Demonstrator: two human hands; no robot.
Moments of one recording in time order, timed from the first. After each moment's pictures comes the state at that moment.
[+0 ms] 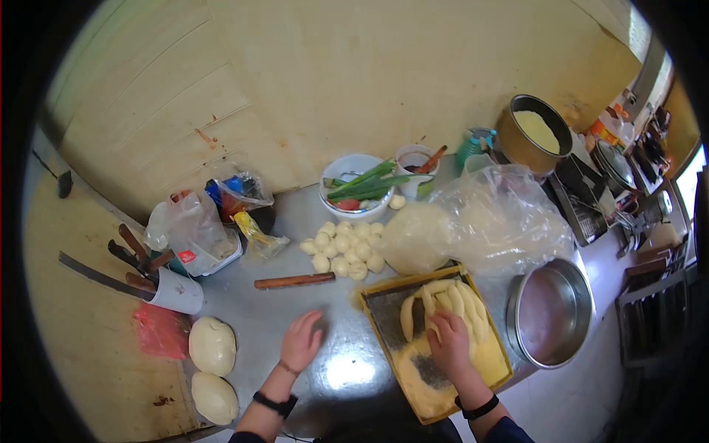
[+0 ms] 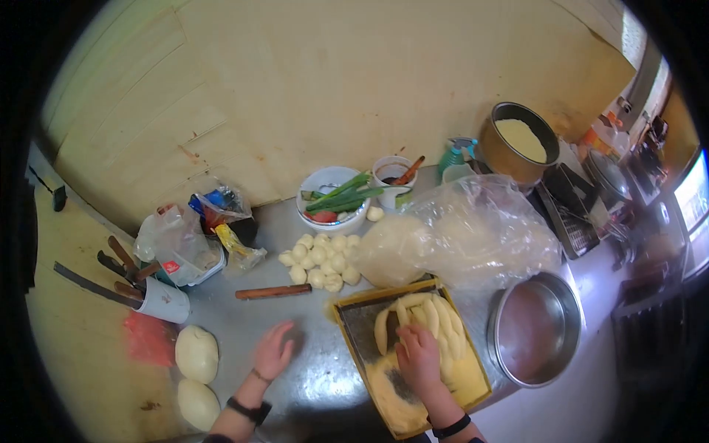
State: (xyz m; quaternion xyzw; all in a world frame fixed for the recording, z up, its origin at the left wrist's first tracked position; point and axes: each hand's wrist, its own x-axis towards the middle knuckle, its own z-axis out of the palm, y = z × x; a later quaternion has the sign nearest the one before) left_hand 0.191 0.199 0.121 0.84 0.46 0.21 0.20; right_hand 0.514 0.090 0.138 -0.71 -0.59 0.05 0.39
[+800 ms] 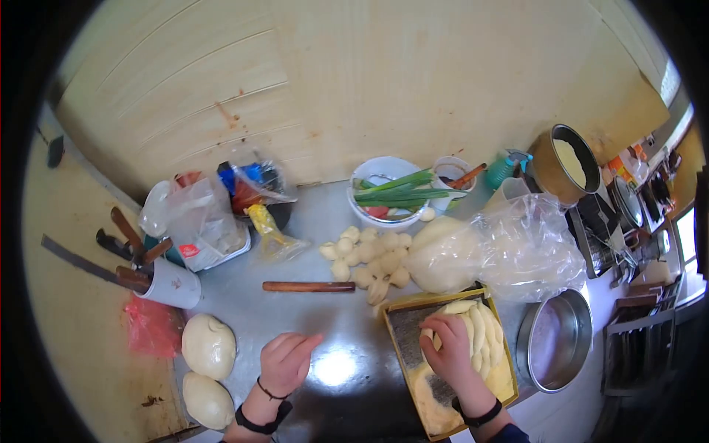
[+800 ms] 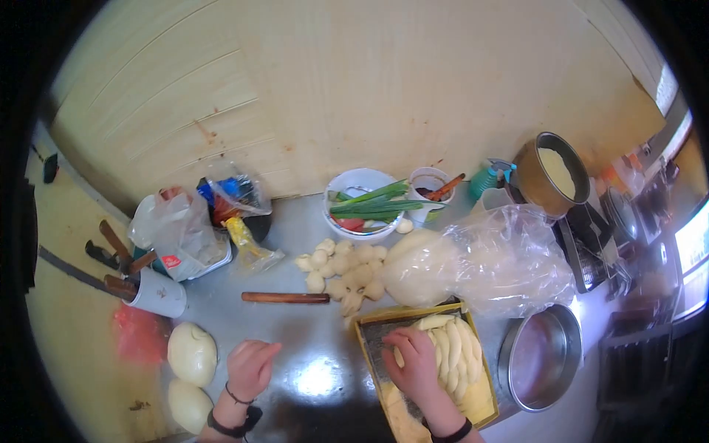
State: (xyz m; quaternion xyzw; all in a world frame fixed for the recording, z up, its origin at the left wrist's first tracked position) left_hand 0.163 0.224 0.205 0.87 0.37 0.32 0.09; right_hand 0.473 0.167 0.176 -0.61 -0.66 0.11 0.41
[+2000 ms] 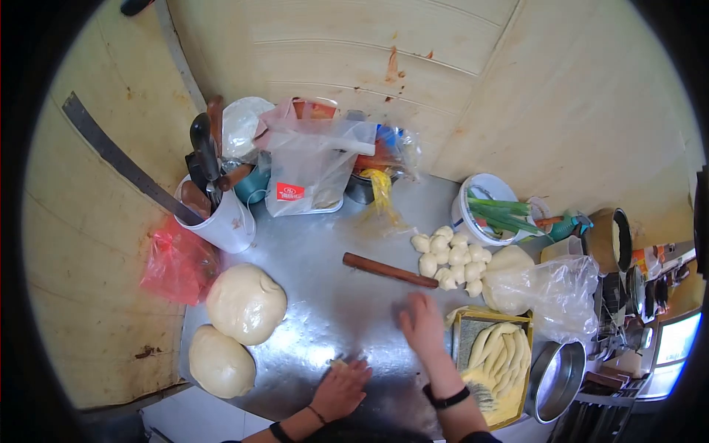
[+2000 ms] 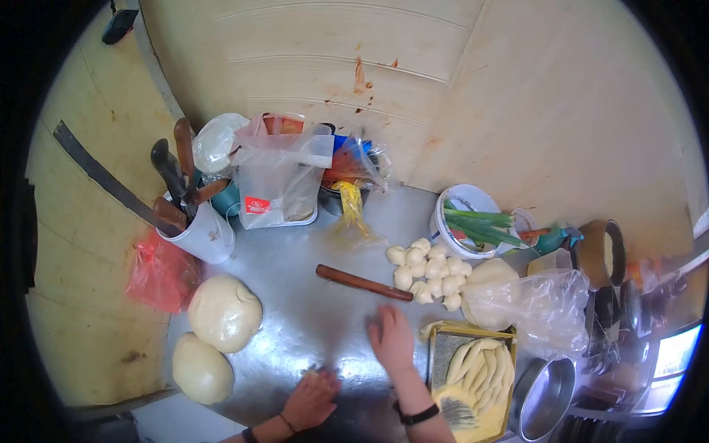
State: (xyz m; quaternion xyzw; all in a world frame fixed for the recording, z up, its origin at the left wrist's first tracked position) left_hand 0.073 0.086 0.077 0.85 0.47 0.14 0.20; right_hand 0.289 0.242 0.100 -0.65 -0.70 0.25 0.18
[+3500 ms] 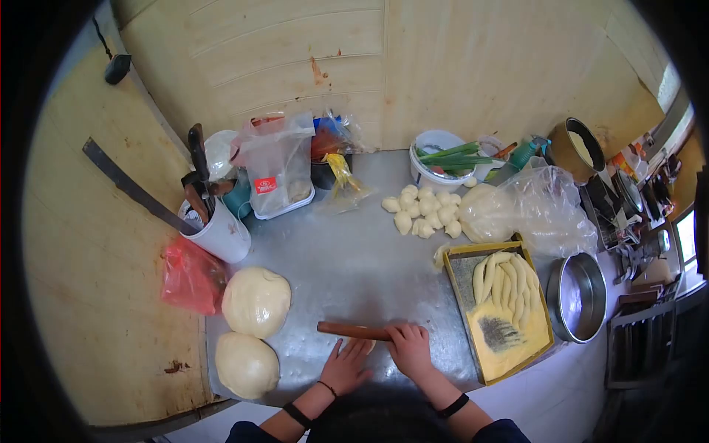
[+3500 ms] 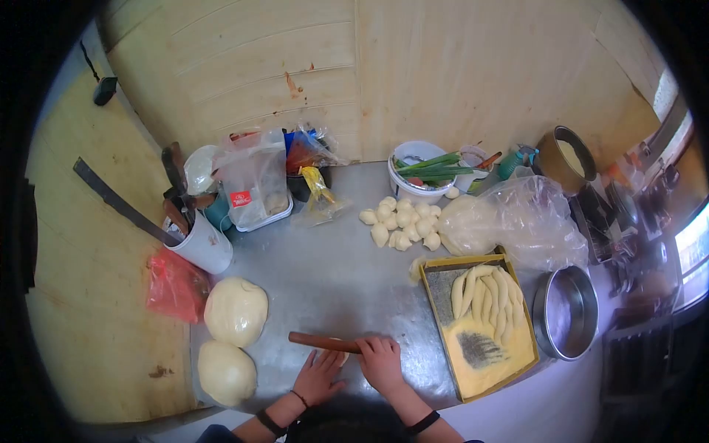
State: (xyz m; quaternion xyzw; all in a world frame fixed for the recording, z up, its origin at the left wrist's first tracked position) left_hand 0.038 0.058 0.052 0.89 0.41 -0.01 0.19; right_hand 0.250 0.062 0.083 -0.62 -0.73 0.12 0.25
